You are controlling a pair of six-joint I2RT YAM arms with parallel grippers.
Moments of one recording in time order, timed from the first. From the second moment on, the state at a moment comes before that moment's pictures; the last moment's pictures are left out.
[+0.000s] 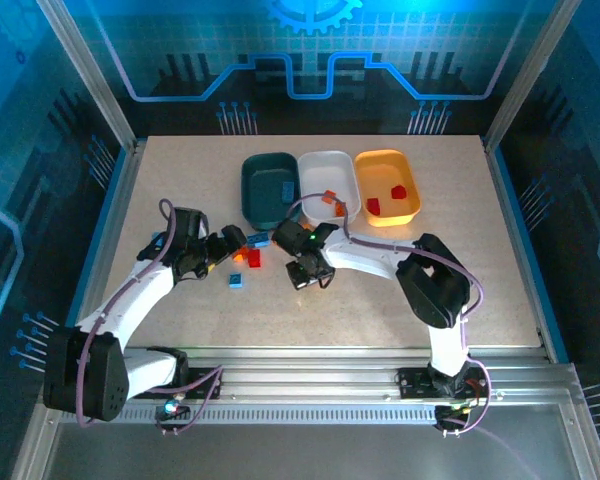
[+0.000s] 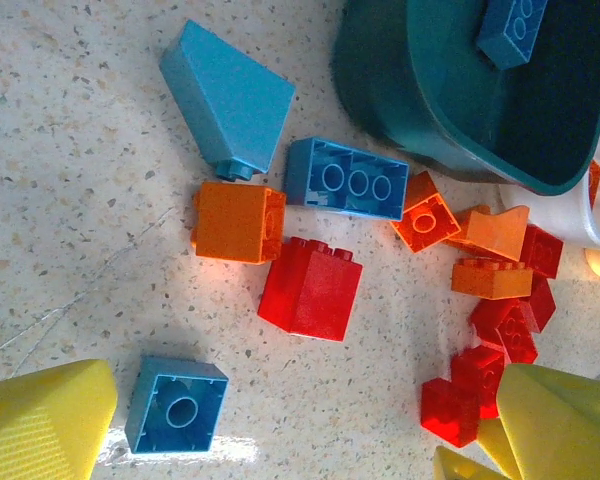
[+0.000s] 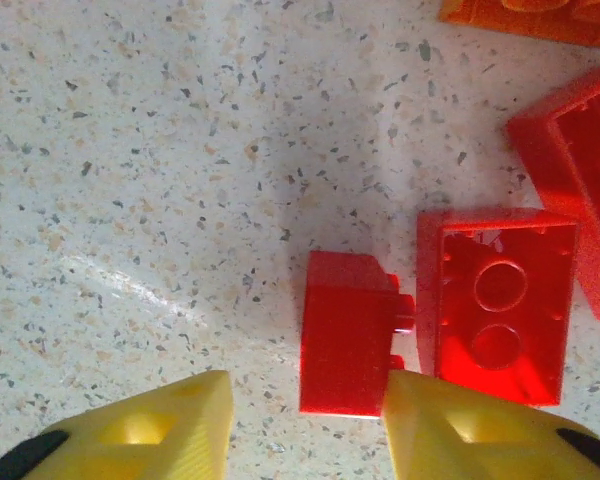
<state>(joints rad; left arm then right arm) -0.13 1.18 0.71 -0.44 0.25 -0.77 0.90 1.94 1.38 -0.80 0.11 0.46</state>
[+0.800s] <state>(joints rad) -0.13 1.18 0.70 -0.43 0.26 -0.77 0.90 2.03 1.46 -0.84 0.14 0.46</state>
